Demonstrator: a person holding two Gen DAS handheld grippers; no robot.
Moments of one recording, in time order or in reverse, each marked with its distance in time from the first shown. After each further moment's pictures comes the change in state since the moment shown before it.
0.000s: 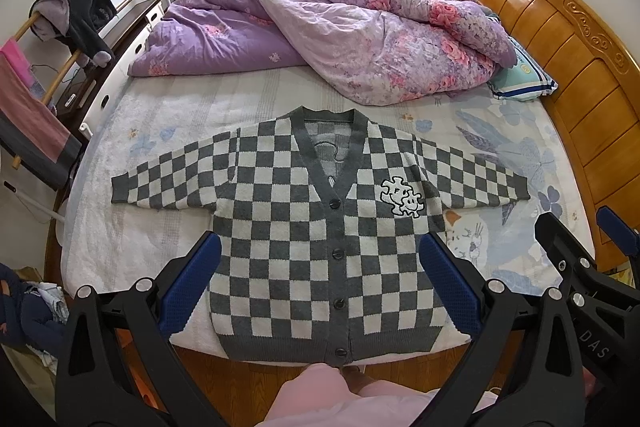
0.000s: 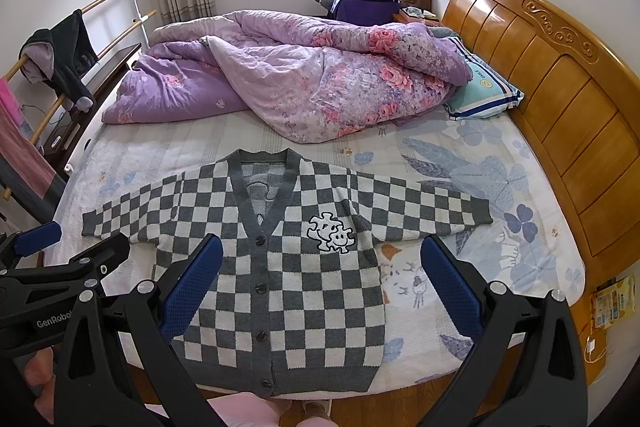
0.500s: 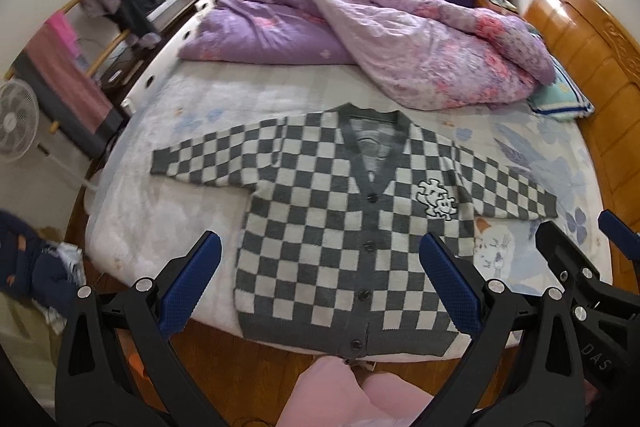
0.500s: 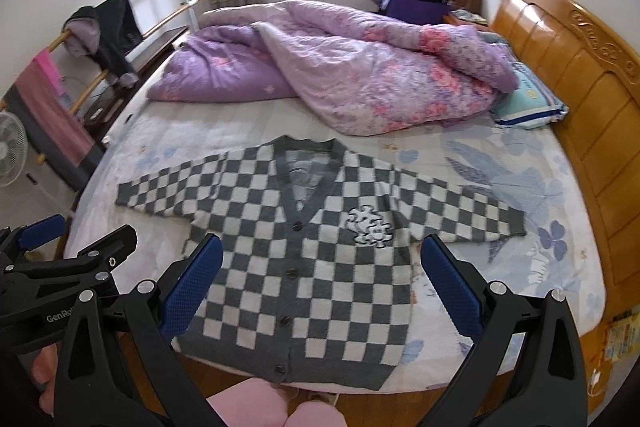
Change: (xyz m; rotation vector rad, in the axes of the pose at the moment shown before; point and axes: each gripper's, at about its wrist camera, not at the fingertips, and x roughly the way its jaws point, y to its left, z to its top) left arm -0.030 0.037 -0.024 -0.118 -0.016 0.164; right arm 0.004 0.009 -0.023 -0.116 0.025 0.170
